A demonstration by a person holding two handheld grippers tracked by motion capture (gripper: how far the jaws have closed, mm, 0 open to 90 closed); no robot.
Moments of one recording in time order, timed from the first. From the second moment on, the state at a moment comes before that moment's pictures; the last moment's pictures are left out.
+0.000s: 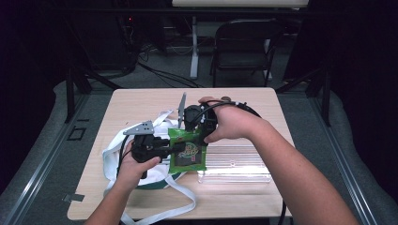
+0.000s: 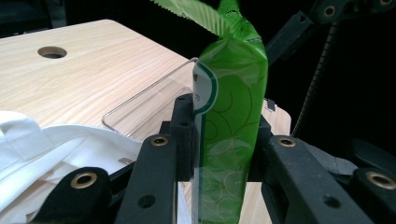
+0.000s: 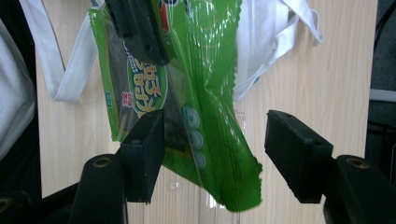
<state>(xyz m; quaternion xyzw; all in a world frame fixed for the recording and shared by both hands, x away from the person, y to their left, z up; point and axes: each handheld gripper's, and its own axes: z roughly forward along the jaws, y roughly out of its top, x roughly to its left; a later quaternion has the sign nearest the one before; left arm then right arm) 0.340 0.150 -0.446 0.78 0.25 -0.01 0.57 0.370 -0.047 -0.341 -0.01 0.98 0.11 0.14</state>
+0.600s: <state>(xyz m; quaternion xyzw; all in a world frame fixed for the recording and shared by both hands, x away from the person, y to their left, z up) 0.337 0.147 -0.444 0.78 0.24 -0.02 0.58 0.368 -0.038 -0.352 -0.02 0.99 0.10 0.10</state>
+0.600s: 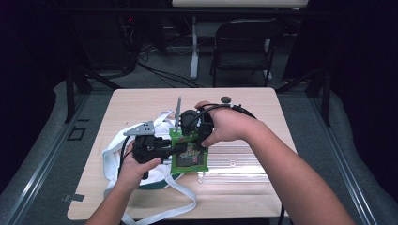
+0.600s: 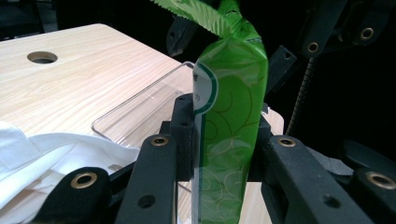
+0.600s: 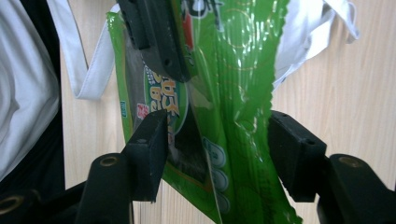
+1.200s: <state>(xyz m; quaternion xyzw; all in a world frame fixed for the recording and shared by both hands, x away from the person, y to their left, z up) 0.337 0.144 -0.445 0.78 0.23 -0.01 0.57 0.367 -0.035 -0.356 -0.01 0.99 0.08 0.06</state>
